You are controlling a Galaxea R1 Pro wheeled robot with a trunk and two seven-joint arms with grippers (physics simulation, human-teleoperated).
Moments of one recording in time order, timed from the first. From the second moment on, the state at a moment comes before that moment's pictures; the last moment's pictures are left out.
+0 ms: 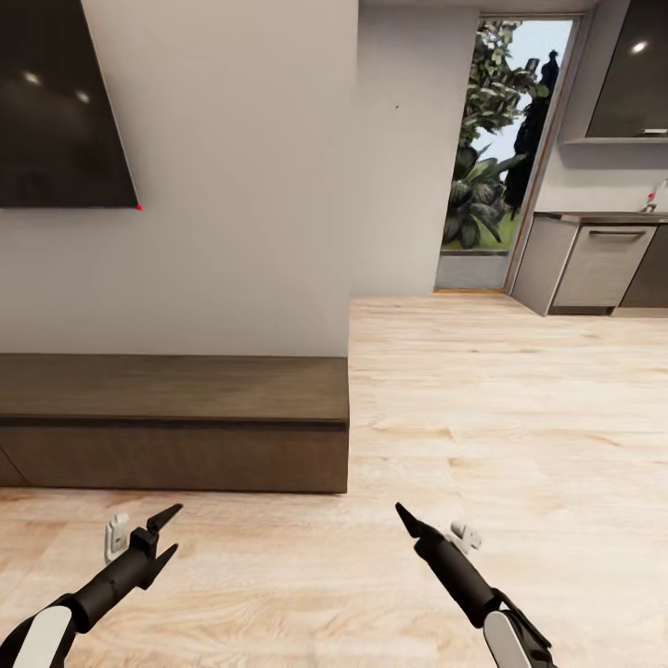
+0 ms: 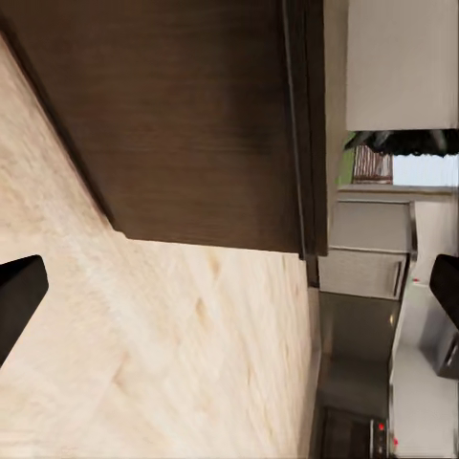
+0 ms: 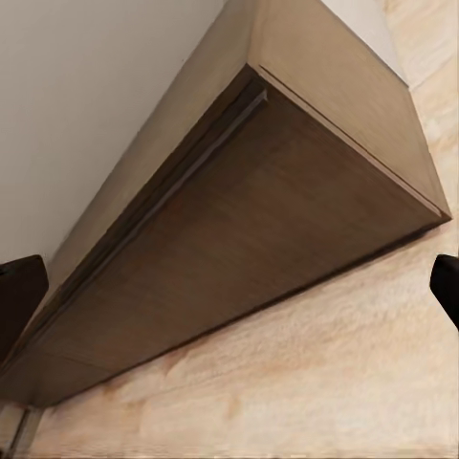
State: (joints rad) left arm -0.30 0.11 0.58 -0.91 0.91 0.77 -0.43; right arm -0.16 0.03 -0.06 -1.14 -0.73 0.22 0.46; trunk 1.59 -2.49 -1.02
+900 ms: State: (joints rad) left arm -0.30 0.11 0.58 -0.90 0.91 0.77 -0.46; right arm -0.16 0.03 -0.06 -1.13 -0.73 0.24 0.46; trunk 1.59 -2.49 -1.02
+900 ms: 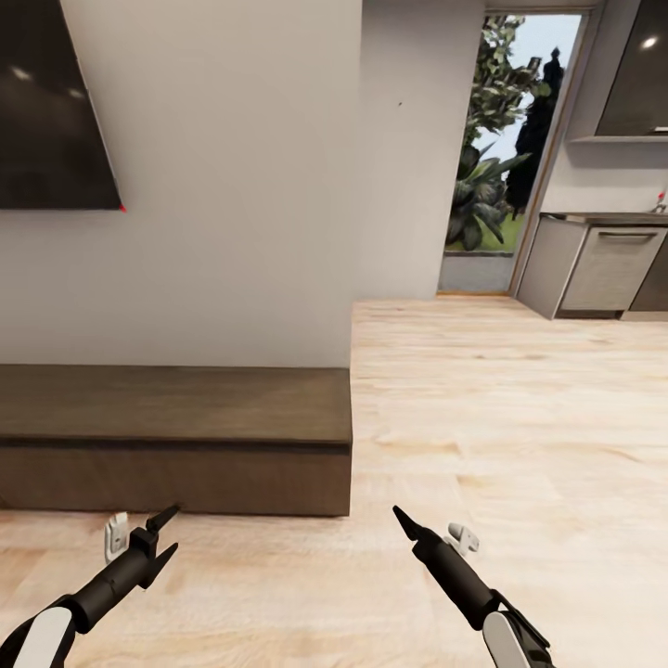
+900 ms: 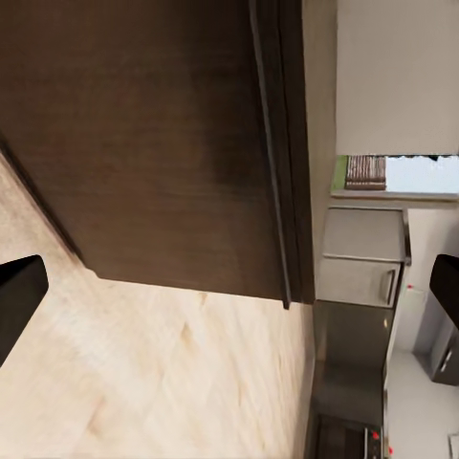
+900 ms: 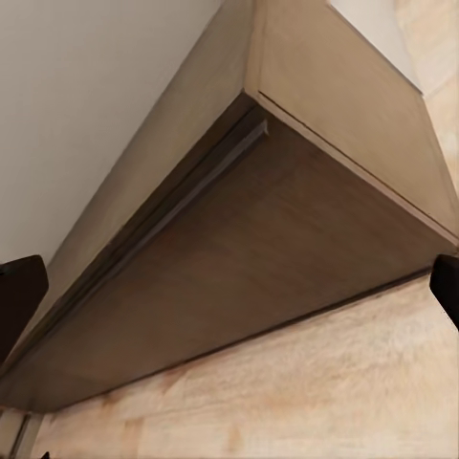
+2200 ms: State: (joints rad) left arm -0.30 0.11 0.58 -0.90 0.90 0.76 -0.44; right arm -0.16 0.03 -0.06 -1.13 -0.72 0.23 0.46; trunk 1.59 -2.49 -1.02
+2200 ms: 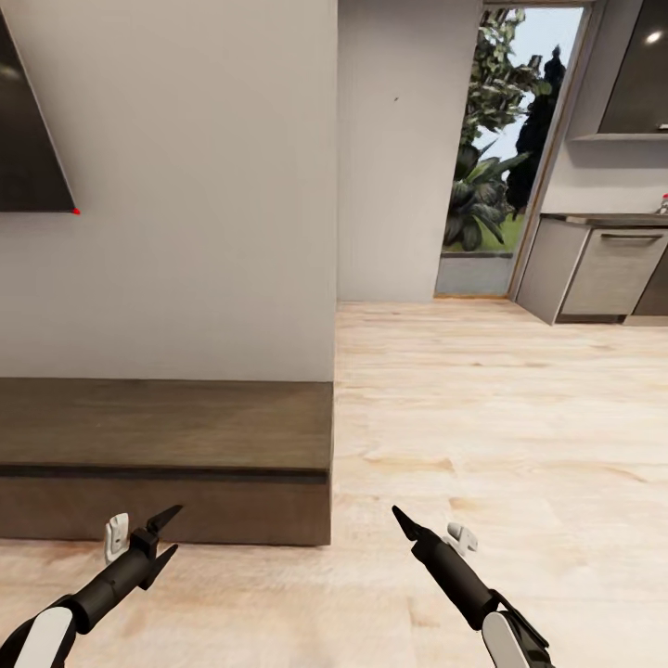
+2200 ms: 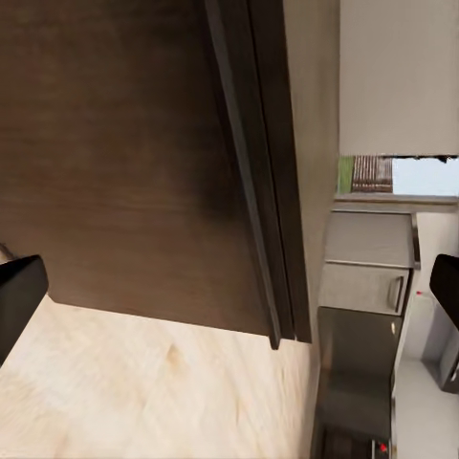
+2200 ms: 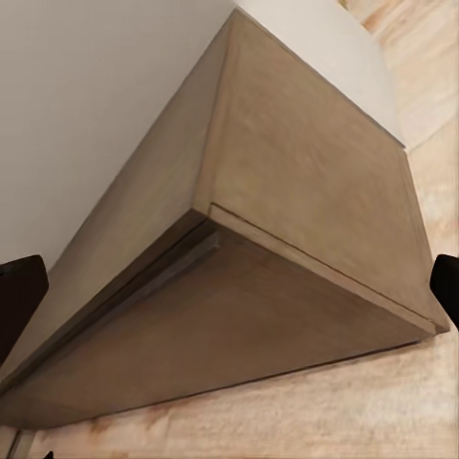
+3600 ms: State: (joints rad) left arm -0.30 0.11 0.59 -0.90 0.91 0.76 -0.44; right arm -0.16 0.03 -0.06 -1.13 -0.72 0.23 0.46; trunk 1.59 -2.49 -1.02
